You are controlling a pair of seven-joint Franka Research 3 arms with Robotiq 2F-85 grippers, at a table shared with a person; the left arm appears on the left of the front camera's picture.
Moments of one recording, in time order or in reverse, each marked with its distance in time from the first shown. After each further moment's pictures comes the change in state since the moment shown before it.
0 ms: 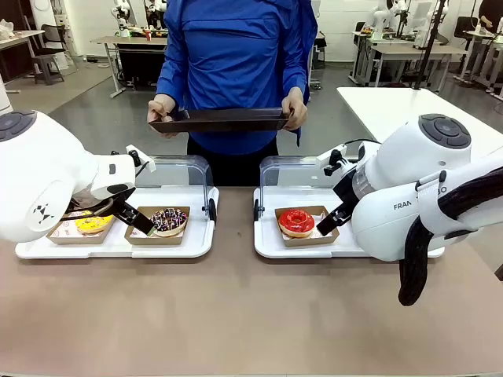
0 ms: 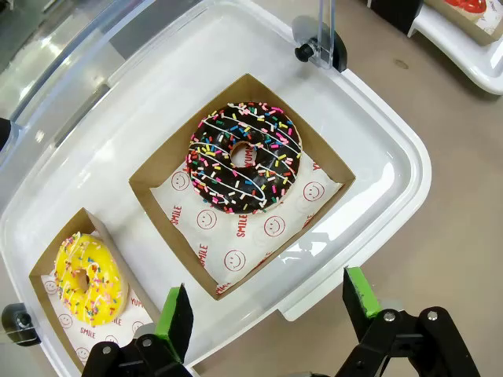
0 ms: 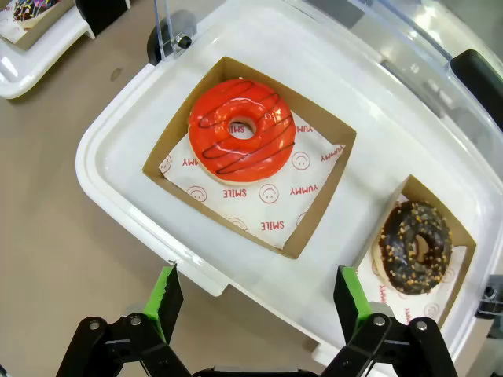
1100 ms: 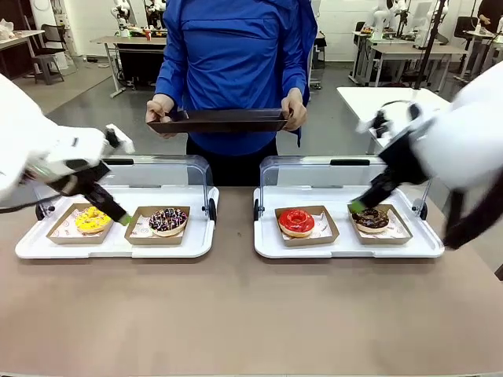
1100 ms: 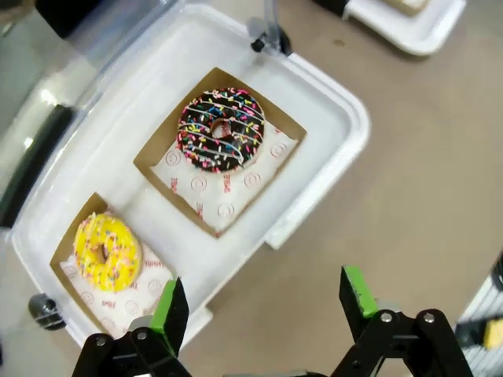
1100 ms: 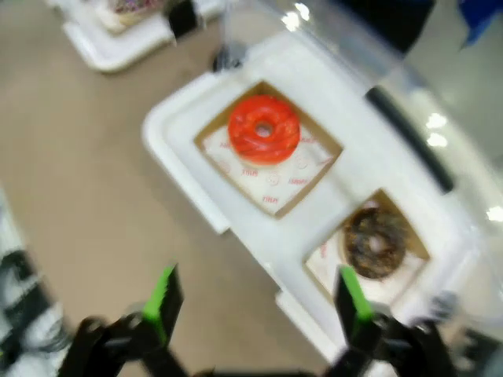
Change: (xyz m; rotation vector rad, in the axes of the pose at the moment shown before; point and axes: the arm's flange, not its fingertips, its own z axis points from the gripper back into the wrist) left arm -0.006 0.034 0.087 -0.146 0.018 -0.149; right arm -0.019 -0.075 0.120 0.214 -0.100 0.200
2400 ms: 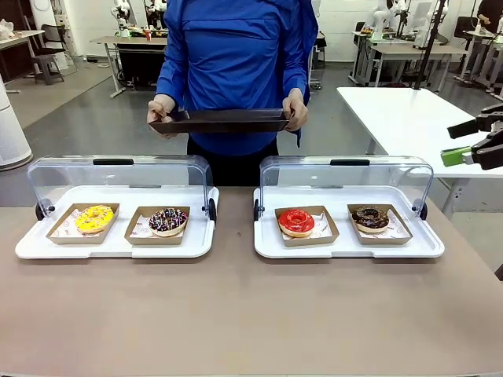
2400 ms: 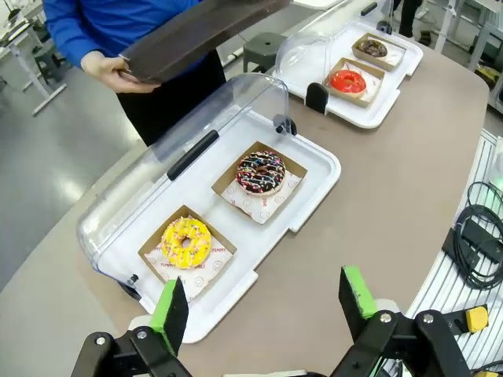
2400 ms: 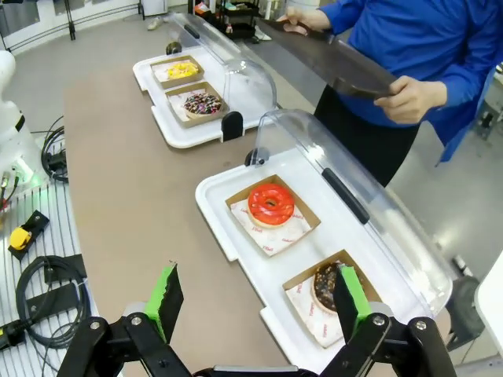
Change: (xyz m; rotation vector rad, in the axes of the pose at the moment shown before) left arm -0.105 0.053 0.202 -0.009 -0.391 -0.003; right arm -0.060 -0.026 0.138 0.061 -0.407 0.112
